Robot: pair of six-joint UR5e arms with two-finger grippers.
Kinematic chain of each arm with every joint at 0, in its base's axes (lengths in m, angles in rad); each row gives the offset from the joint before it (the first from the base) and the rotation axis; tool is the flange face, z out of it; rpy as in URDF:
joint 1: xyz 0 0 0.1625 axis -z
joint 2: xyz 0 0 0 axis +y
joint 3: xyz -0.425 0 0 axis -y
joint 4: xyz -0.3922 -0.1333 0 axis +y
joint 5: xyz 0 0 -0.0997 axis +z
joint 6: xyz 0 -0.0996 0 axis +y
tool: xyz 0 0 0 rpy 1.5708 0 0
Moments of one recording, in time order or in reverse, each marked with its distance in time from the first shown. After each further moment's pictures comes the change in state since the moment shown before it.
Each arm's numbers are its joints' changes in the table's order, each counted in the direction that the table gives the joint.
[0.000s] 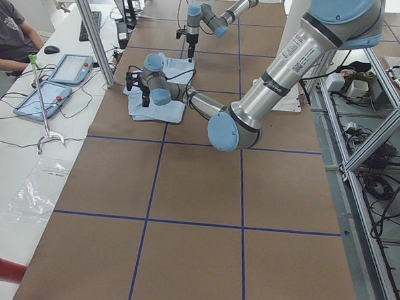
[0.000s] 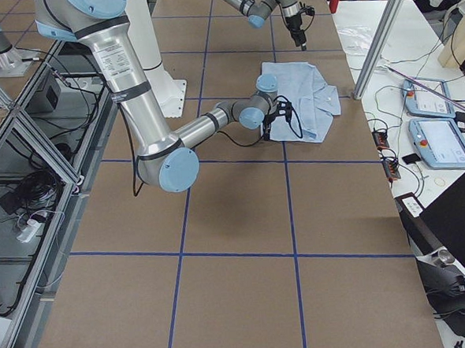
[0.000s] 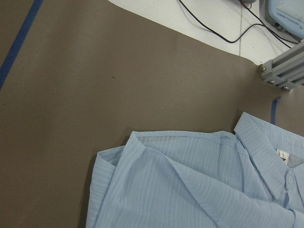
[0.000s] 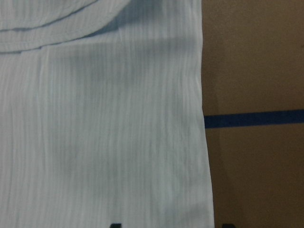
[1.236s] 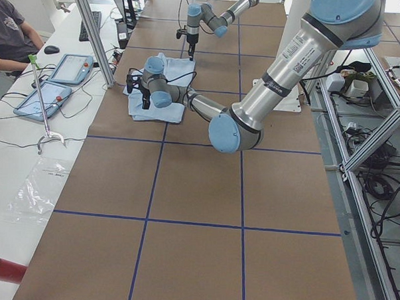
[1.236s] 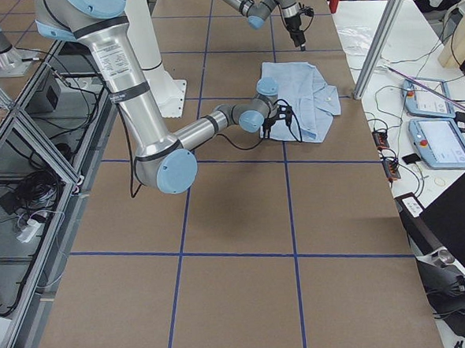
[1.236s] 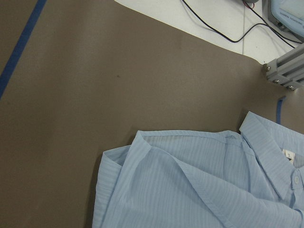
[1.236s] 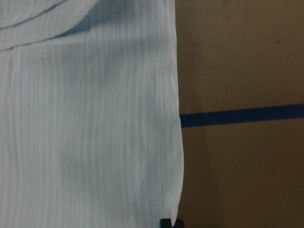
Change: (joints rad) left arm -0.001 -0.014 0.003 0.010 -0.007 0.000; right arm -0.003 0.024 0.003 -0.001 -0.004 -0.015
